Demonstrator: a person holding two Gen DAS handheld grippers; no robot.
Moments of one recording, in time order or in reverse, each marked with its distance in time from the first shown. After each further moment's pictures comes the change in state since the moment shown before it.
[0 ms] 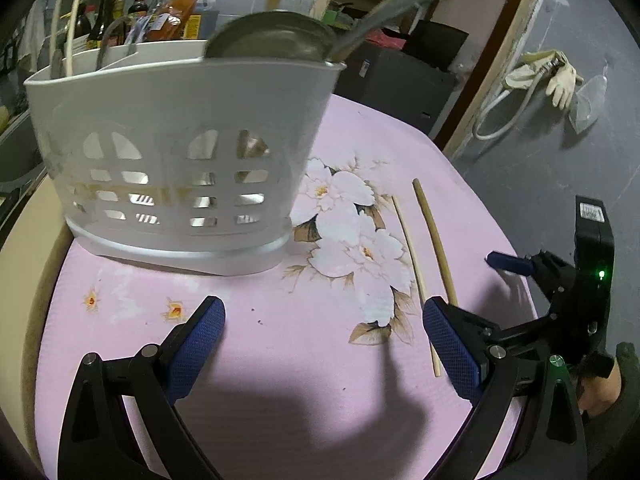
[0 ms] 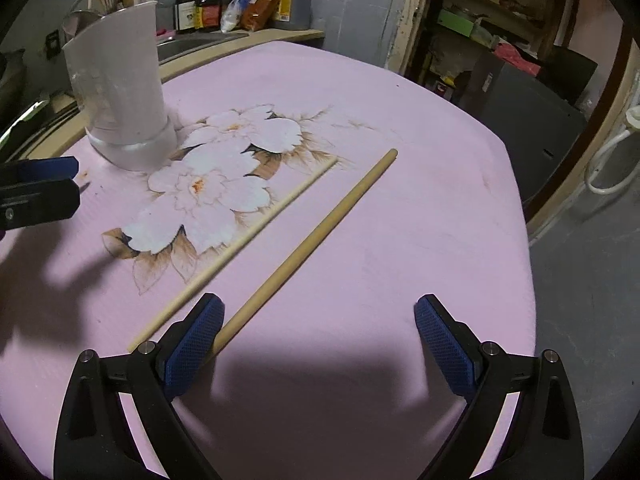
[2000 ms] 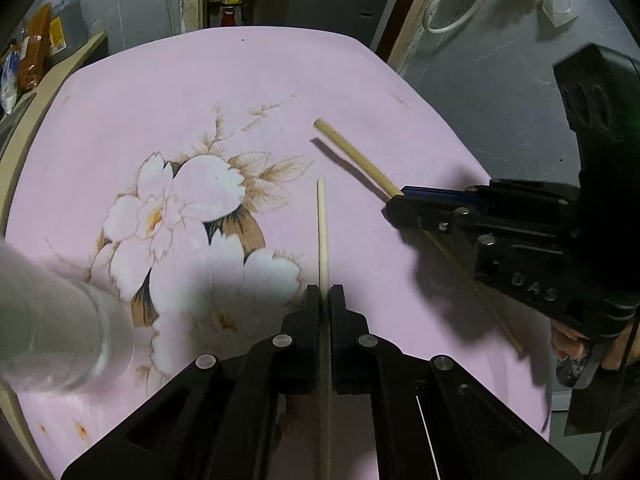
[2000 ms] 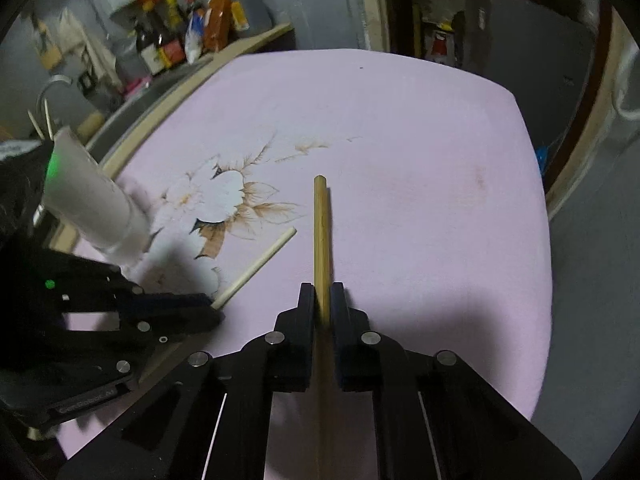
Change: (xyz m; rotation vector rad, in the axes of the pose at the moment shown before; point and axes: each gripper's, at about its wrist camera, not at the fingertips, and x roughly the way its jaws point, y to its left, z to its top) left arm 0.115 -0.090 0.056 0.248 0.327 -0.056; right arm 0.022 -0.075 0.037 0.292 0.041 0.268
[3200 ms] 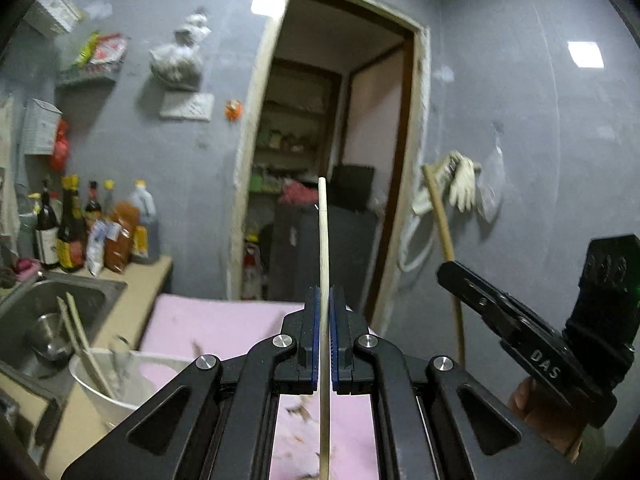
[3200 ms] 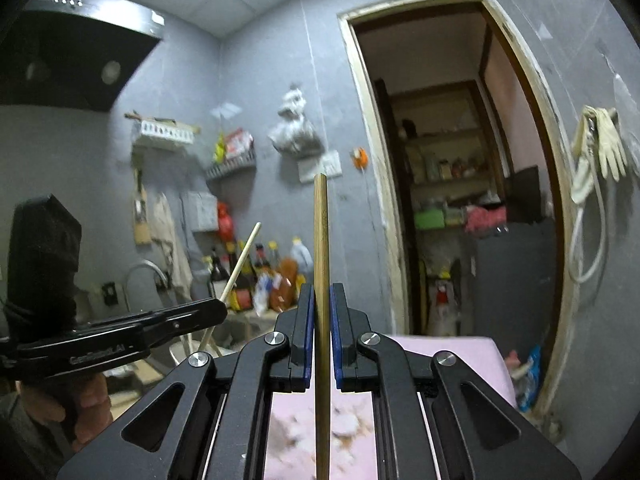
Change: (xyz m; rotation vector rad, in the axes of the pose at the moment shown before) left arm -0.251 -0.002 -0.066 0.043 -0.941 0.030; right arm -0.178 0.130 -0.037 -0.137 -1.011 0.036
